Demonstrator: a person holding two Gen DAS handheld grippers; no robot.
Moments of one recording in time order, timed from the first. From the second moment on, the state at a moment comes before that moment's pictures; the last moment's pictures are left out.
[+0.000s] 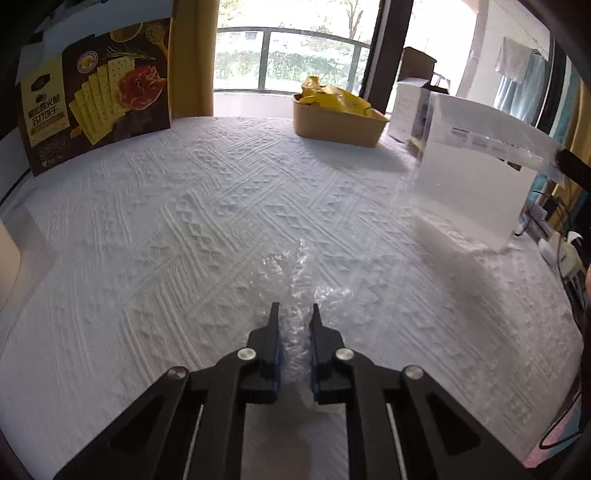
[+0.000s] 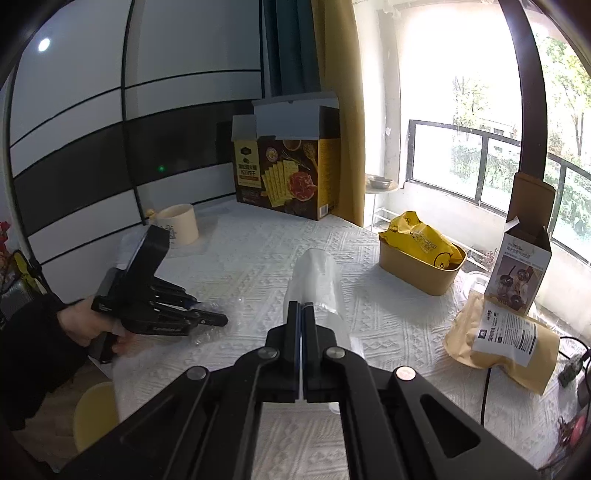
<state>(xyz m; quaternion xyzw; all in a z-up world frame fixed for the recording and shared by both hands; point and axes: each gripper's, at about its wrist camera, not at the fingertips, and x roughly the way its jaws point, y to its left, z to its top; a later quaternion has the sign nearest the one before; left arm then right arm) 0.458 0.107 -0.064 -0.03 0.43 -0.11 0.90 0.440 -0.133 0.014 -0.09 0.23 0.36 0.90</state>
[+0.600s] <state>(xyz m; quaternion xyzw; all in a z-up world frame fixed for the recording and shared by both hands) 0.319 0.083 0.016 -0.01 0.33 -0.11 0.94 0.320 -0.133 0.042 -0.12 0.20 0.37 0.90</state>
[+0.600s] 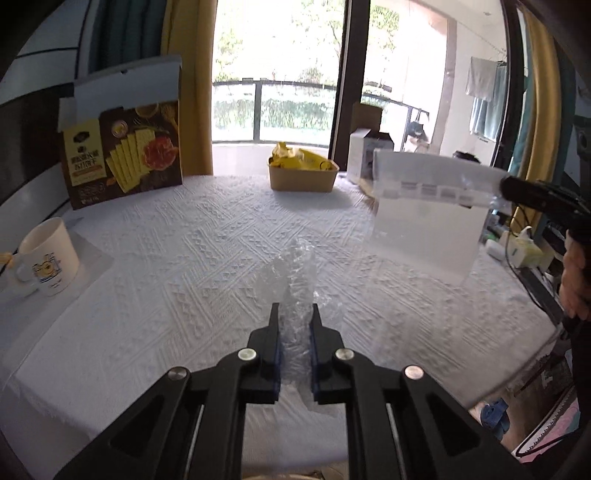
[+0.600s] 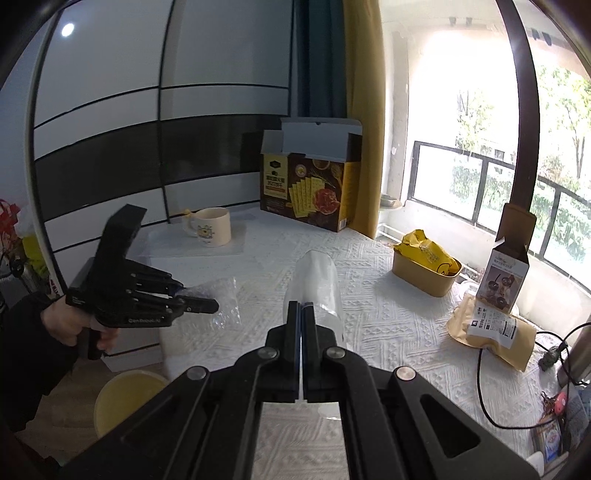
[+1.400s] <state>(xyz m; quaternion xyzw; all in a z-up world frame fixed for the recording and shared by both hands) 0.160 0.102 0.038 -0.03 0.28 -0.07 0.96 0.174 -0.103 0.065 -0.16 0.12 0.41 0.89</state>
